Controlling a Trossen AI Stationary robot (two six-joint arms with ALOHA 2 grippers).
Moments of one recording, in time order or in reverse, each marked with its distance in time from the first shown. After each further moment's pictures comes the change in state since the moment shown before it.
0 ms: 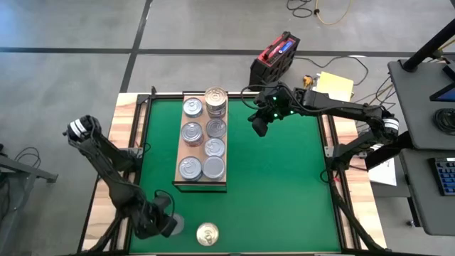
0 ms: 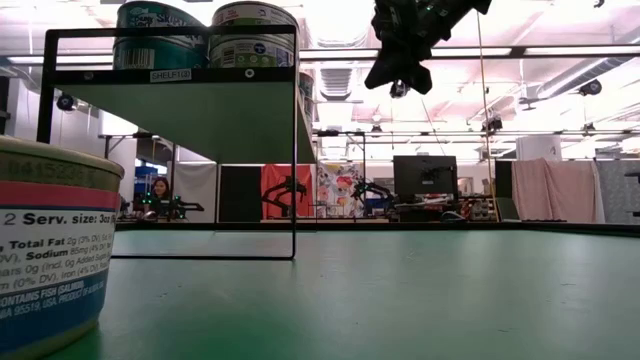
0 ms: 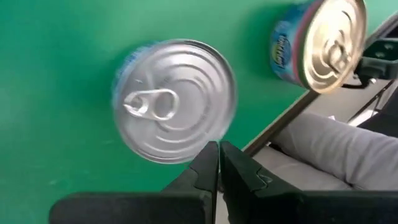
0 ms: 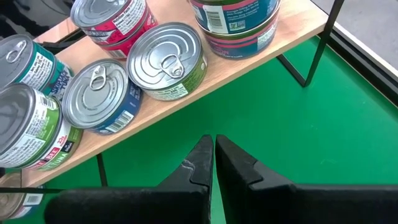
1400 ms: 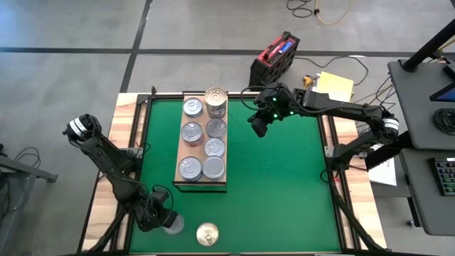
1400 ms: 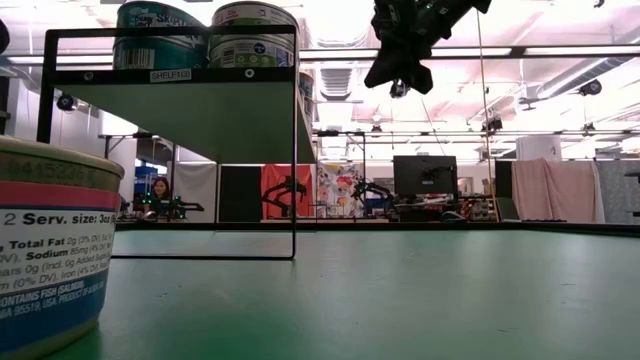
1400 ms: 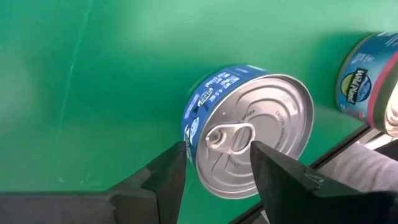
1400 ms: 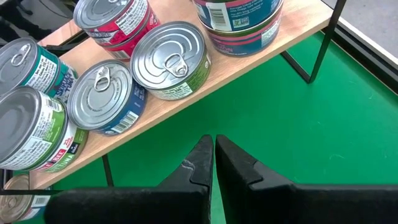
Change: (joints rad) left arm 0.018 -0.030 -0.147 0.040 0.051 -0.095; right arm 0.011 0.000 0.000 0.000 0.001 0.035
